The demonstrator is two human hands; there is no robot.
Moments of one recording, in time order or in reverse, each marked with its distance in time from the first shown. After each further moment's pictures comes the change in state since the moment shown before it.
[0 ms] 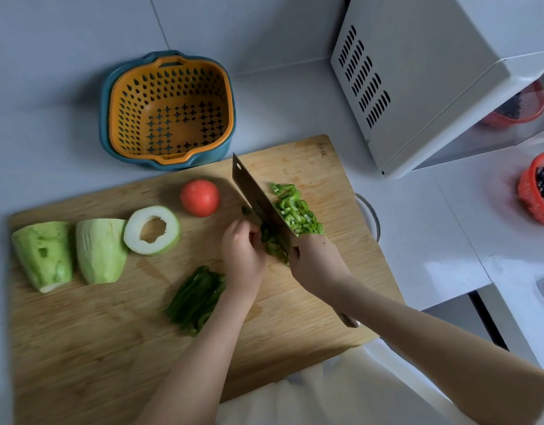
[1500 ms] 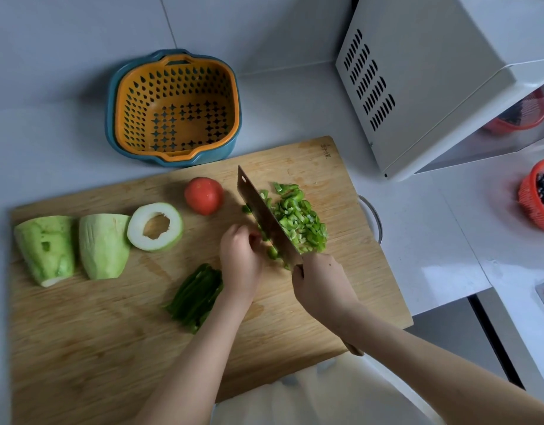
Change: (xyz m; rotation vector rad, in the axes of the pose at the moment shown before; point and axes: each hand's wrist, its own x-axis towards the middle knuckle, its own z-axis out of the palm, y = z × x) left_hand -0.005 -0.002 -0.010 0.004 -0.040 -0.056; right_hand -0.028 0.003 0.014 -0.011 0.025 0.009
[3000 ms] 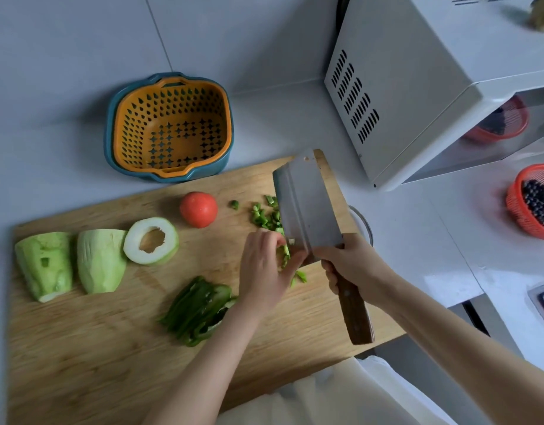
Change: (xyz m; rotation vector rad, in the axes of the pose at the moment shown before) left_hand -0.012 0.025 0.014 -0.033 -0.045 0.360; right_hand 0.013 0.030 -0.060 0.810 -0.087 0.183
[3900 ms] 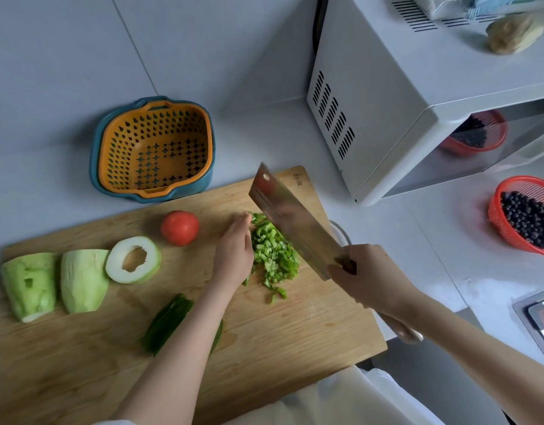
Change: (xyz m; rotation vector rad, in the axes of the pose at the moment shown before) left_hand 0.054 -0.019 0.004 0.075 -0.201 -0.204; right_hand -0.016 -0.001 -0.060 -0.702 0.061 -0.322
